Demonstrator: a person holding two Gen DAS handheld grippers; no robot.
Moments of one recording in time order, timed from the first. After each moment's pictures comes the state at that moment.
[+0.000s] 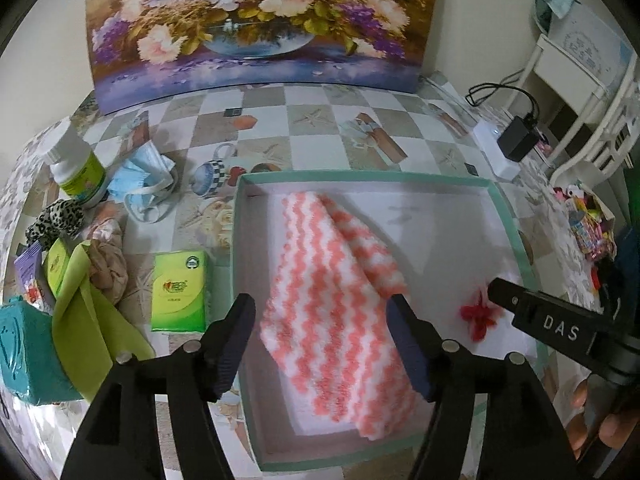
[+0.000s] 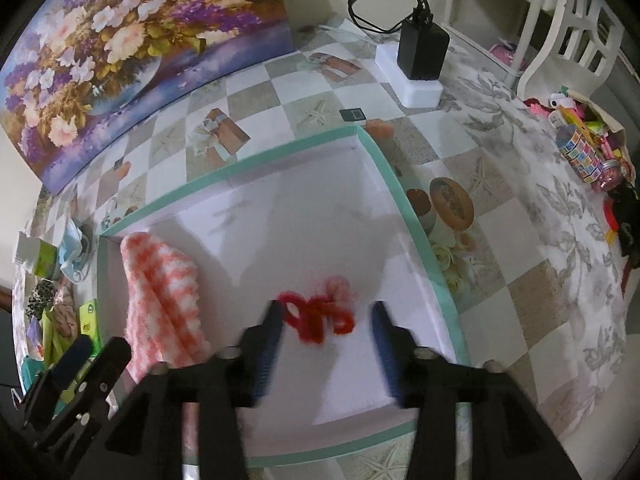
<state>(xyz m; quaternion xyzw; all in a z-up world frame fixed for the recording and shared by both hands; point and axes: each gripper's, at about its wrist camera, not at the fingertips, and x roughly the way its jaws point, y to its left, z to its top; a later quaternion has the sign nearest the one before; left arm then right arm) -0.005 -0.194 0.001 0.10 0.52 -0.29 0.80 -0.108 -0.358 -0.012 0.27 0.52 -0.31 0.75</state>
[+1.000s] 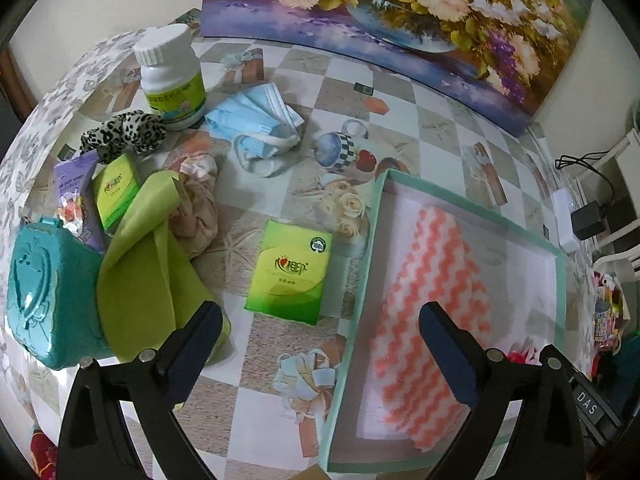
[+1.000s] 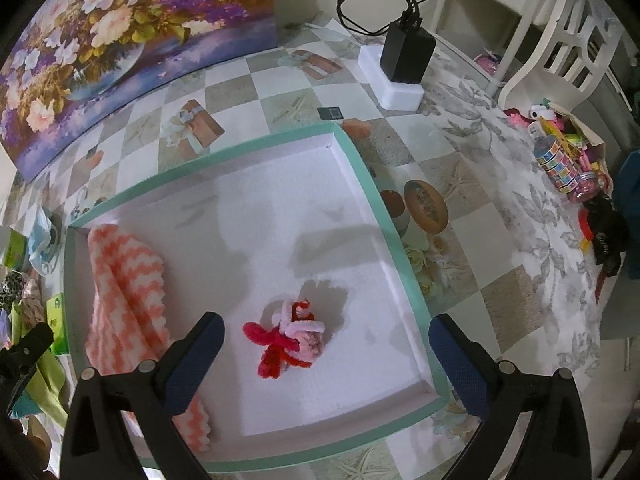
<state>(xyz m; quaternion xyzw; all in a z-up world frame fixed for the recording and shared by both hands) 0.045 -0.129 -0.014 0.01 0.58 -0.16 0.80 -0.107 -0.360 -0.012 0.22 0.54 -0.35 0.74</state>
